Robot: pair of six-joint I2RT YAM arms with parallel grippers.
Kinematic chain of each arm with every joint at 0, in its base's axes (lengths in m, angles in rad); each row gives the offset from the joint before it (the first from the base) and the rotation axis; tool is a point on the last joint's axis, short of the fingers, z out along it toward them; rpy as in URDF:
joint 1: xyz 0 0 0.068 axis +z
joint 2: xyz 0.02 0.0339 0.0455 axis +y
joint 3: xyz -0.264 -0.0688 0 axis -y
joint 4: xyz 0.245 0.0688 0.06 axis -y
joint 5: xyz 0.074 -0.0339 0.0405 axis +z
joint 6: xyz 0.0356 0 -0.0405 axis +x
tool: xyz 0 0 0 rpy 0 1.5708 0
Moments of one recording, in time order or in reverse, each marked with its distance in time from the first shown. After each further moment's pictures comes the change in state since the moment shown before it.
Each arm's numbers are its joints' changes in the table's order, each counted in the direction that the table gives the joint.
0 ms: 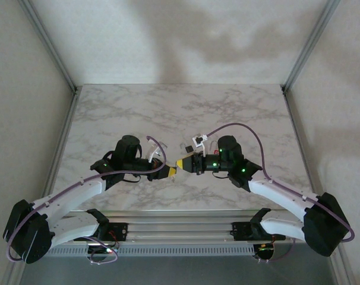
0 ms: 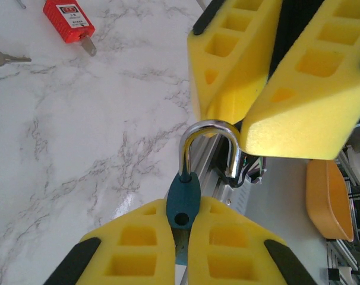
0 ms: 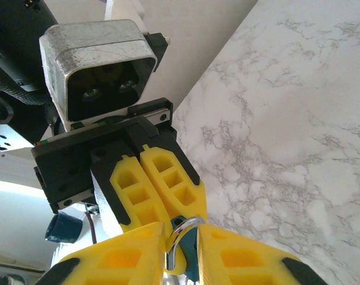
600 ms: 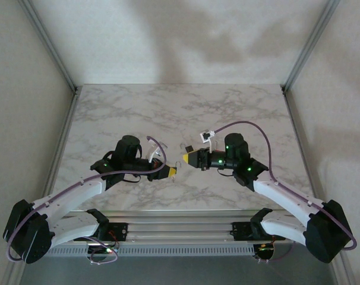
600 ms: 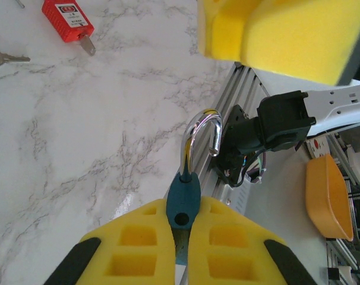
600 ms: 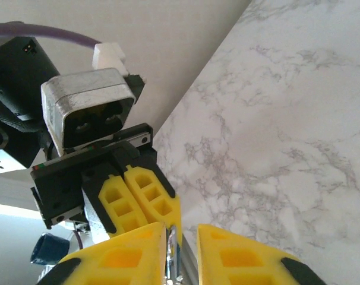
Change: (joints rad) left arm -0.002 0.000 0.000 0.000 0.000 0.000; right arm -0.076 -0.048 0.008 -0.054 -0.016 -0.005
